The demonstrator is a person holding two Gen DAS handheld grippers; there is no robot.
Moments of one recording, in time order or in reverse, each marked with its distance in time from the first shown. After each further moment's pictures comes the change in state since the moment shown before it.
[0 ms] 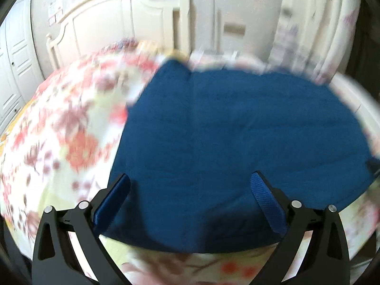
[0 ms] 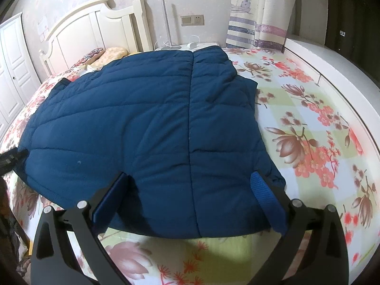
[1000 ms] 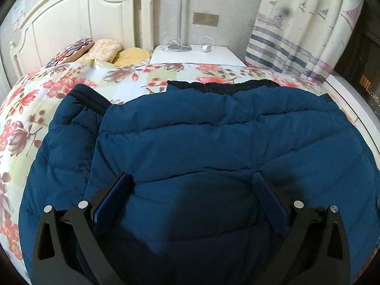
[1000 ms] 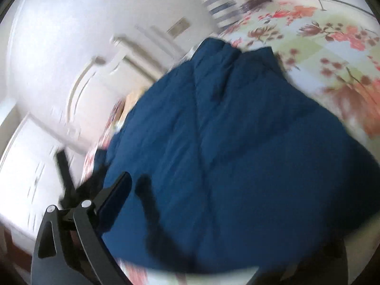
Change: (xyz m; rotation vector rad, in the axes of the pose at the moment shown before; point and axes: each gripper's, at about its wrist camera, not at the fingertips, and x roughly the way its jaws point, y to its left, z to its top) left arm 0.150 -0.054 0.083 0.042 0.131 -0.118; right arm 0.044 -0.014 0.030 0.556 -0.074 0.378
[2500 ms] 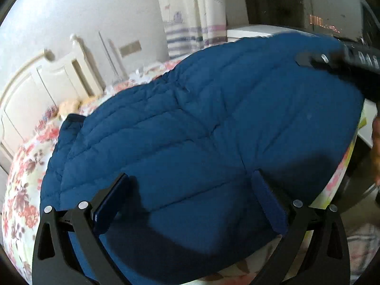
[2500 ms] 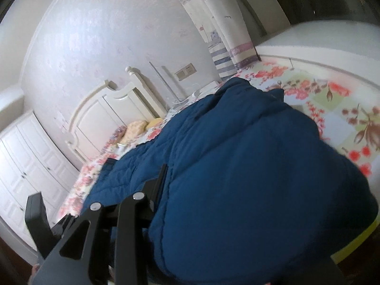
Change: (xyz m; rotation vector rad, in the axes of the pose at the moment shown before) left arm -0.124 -0.148 -0.164 0.481 -0.134 -0.075; right arm -0.134 -0.011 -0.055 -0.242 -0.244 -0.083
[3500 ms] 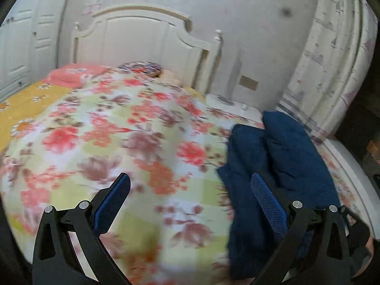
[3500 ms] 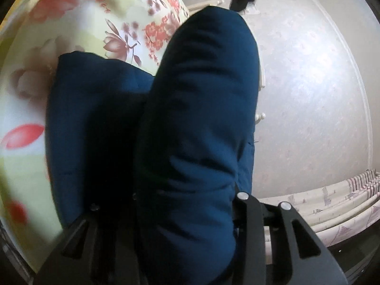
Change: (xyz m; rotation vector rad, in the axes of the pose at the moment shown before) left arm -0.116 0.305 -0.110 -0.720 -0.183 0.156; right arm 0.119 0.310 -0.226 -1.903 -0.113 -0.294
